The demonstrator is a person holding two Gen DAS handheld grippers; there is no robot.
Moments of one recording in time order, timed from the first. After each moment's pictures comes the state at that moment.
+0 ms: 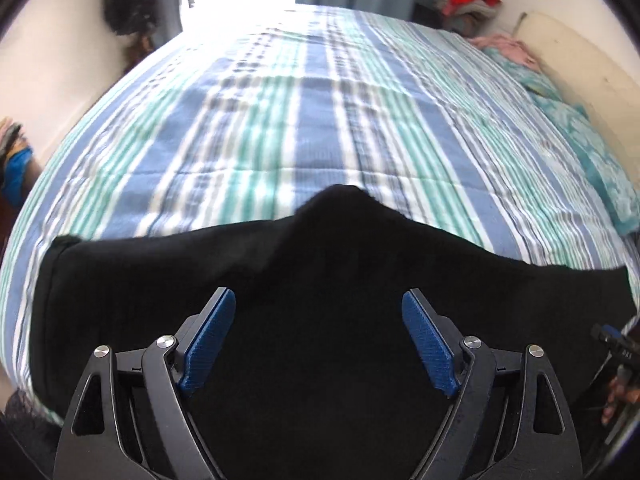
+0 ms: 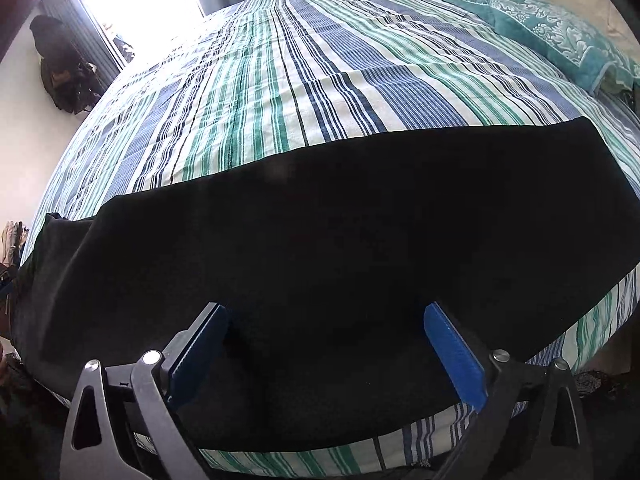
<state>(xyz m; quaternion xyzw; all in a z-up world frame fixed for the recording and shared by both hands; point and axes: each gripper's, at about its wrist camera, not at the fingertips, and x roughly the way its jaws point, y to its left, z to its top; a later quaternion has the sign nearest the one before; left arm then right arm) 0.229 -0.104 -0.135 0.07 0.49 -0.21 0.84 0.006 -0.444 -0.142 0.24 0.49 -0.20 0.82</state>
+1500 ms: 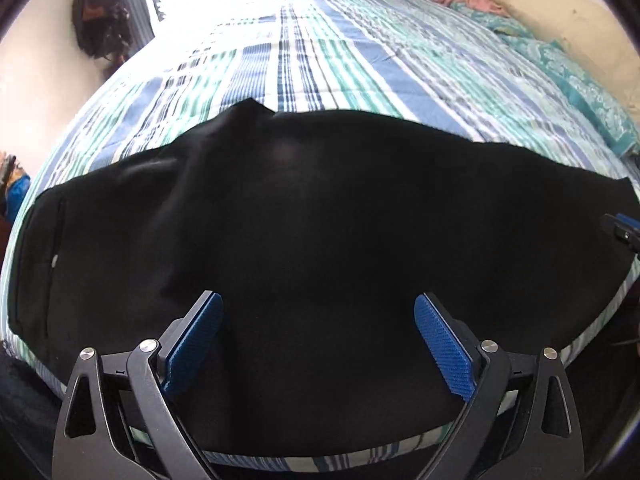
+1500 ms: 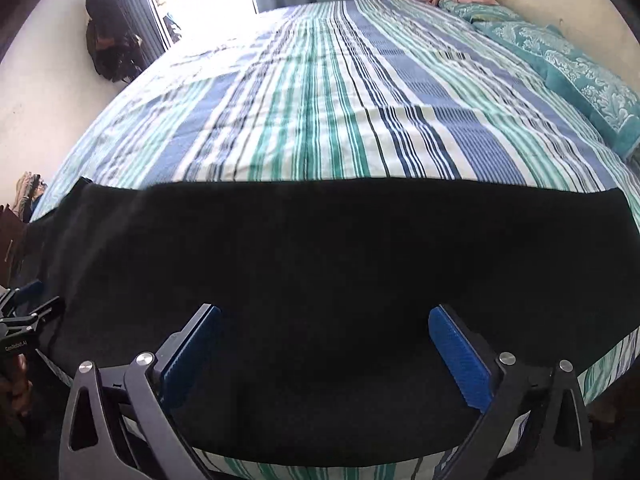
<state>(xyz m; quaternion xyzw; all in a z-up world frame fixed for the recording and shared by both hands) 0.102 -0.111 -0.156 0.13 0.48 -0.22 0.84 0.025 -0.413 -0.122 0.16 0.45 -0.14 0.87</state>
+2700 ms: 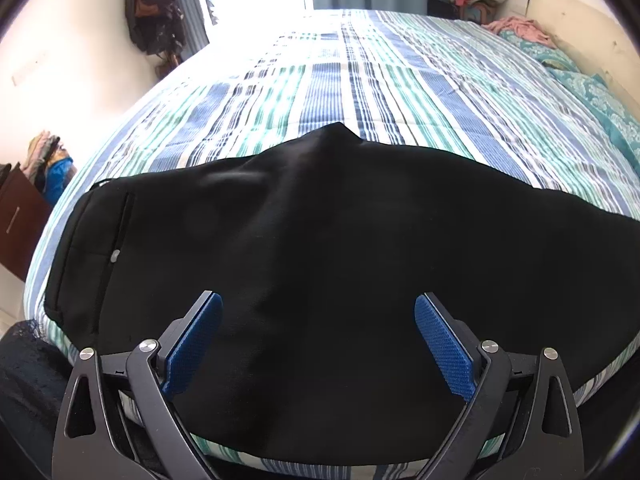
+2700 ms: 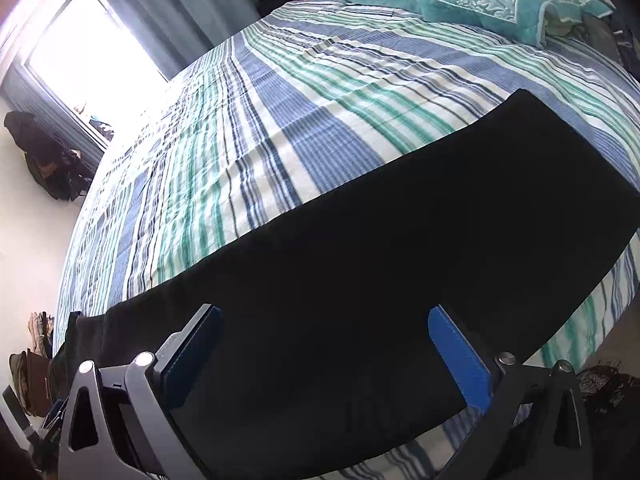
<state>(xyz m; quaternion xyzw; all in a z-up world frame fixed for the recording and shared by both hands) 0.122 -0.076 -0.150 0.11 0.45 -0.12 0.87 -0.020 -0.531 -0.131 0.35 0.41 -0.25 0.81</state>
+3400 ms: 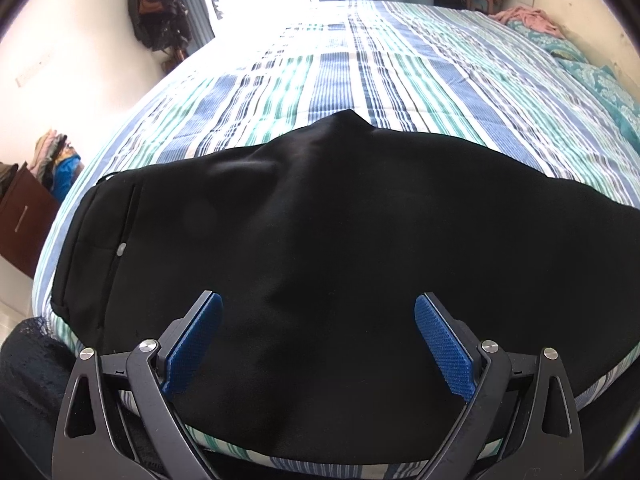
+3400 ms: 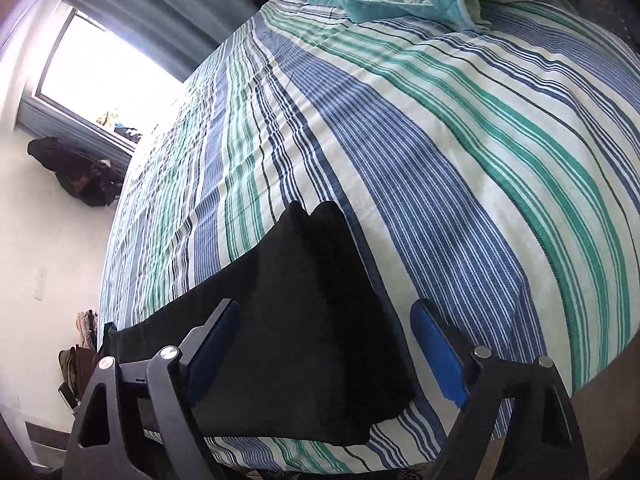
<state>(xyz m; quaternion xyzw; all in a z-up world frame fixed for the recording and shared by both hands) 0.123 -0.077 -0.157 0.13 0.47 -0.11 0.87 -0.100 -0.719 -0.142 0.42 0.42 -0.14 0.79</state>
